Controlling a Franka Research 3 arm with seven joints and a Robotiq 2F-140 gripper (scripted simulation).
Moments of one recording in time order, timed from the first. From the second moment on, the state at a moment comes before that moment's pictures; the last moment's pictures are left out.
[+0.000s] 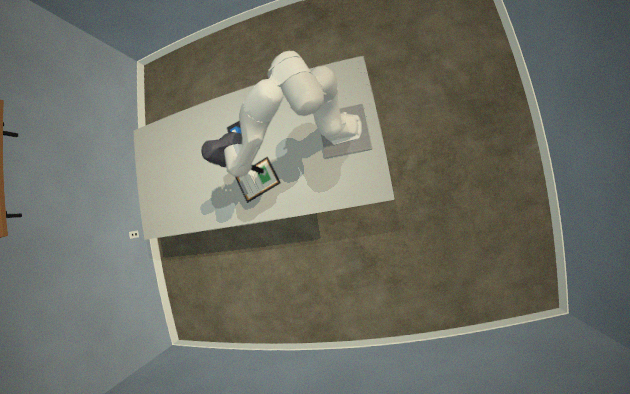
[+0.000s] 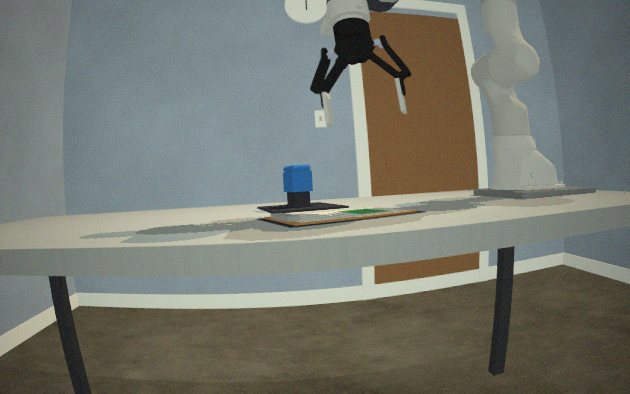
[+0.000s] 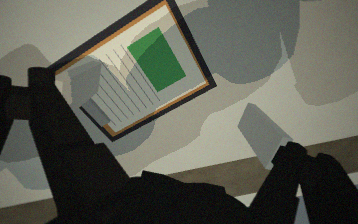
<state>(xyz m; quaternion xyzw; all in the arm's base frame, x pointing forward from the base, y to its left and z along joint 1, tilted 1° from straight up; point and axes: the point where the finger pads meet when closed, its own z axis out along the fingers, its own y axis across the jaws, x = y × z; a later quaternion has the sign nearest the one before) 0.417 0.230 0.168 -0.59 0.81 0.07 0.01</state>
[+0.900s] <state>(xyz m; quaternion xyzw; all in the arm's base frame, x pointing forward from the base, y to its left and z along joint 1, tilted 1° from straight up) 0.420 0.233 0.138 -0.30 0.95 0.05 0.00</state>
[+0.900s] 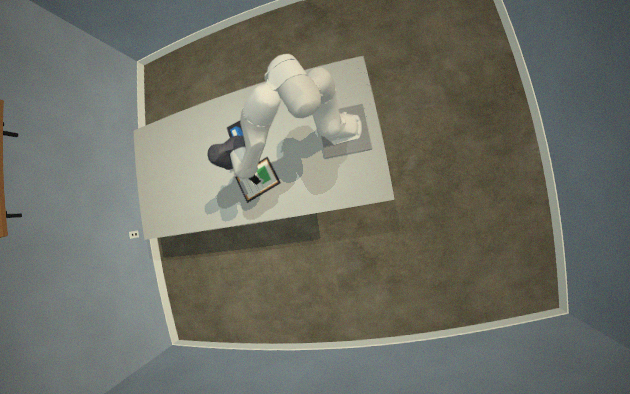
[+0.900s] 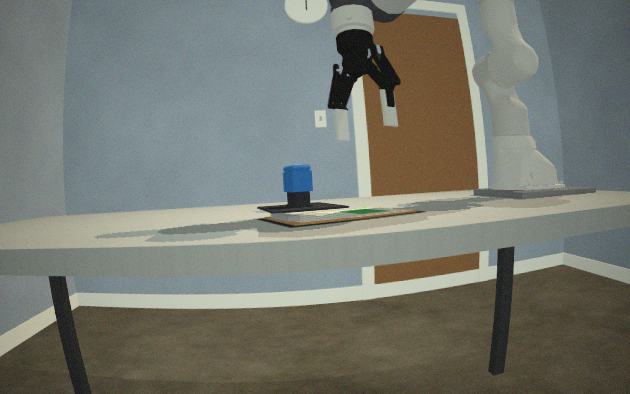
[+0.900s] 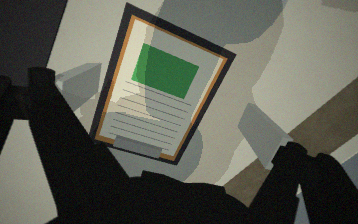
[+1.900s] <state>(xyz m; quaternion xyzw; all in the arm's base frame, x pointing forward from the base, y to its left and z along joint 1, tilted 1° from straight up) 0.422 0.233 0.138 -0.13 0.99 0.01 0.00</state>
